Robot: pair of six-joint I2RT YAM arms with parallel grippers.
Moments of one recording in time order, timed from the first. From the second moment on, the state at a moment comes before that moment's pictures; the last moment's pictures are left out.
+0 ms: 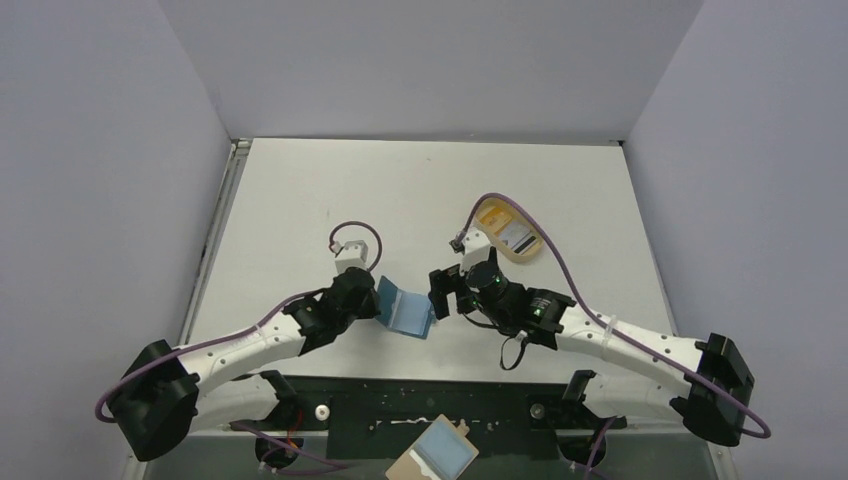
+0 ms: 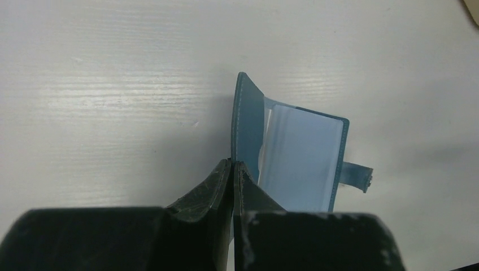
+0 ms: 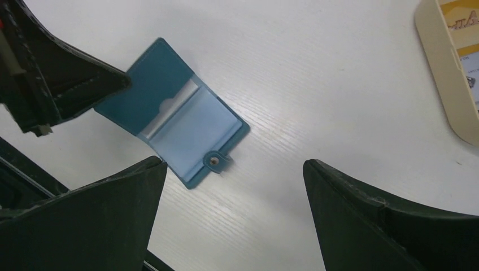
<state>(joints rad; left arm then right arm) -0.83 1.10 0.53 -0.16 -0.38 -0.74 1.02 1.11 0.74 -0.26 0.36 0.38</state>
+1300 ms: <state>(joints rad) -0.80 1.27 0.31 0.27 -0.34 -0.93 0.82 1.52 0.76 0.30 -0.20 0.60</state>
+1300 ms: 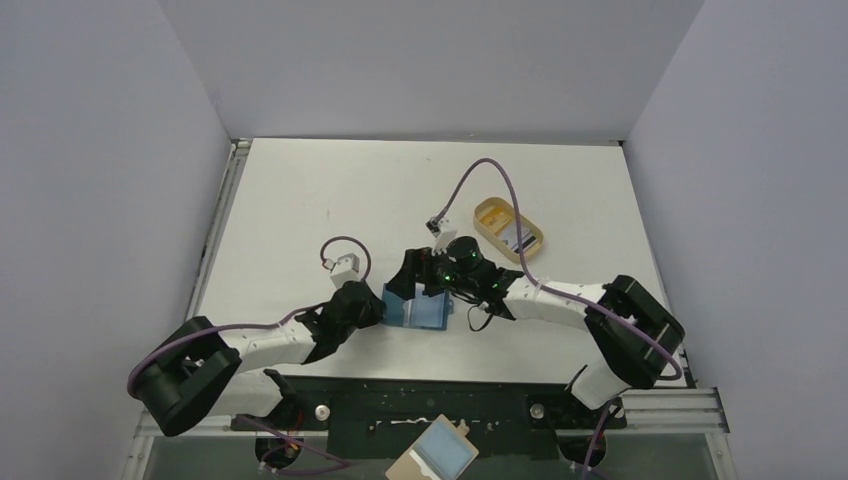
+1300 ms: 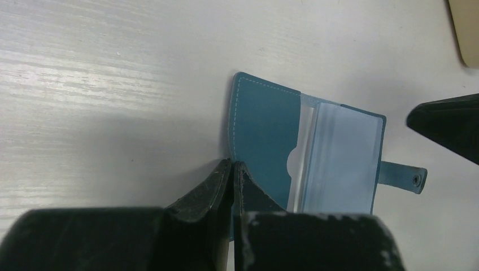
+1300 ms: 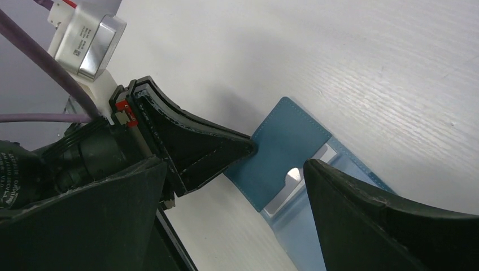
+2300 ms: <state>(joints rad) -0.78 1.29 0.30 0.33 -0.31 -0.94 0.77 1.85 0.54 1.03 -0.33 0.87</state>
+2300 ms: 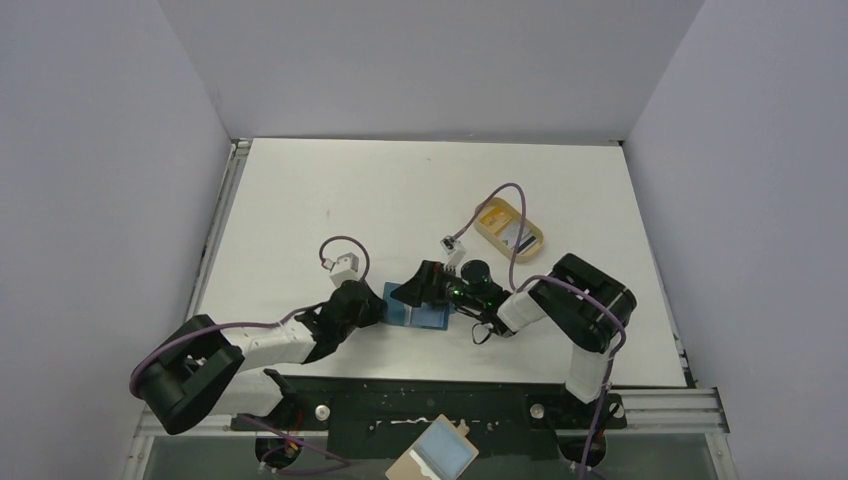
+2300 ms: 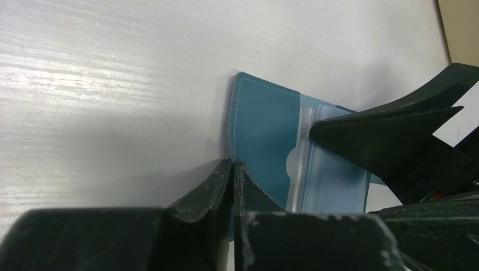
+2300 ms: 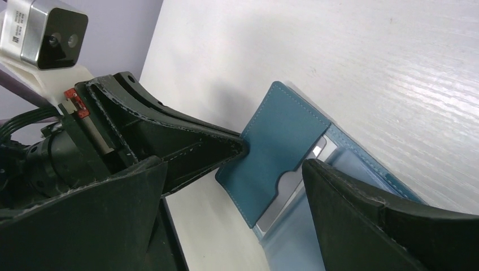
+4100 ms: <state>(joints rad) -0.74 1.52 0.32 0.62 -0.22 -0.97 0.85 1.67 0.67 0.44 -0.16 0.77</state>
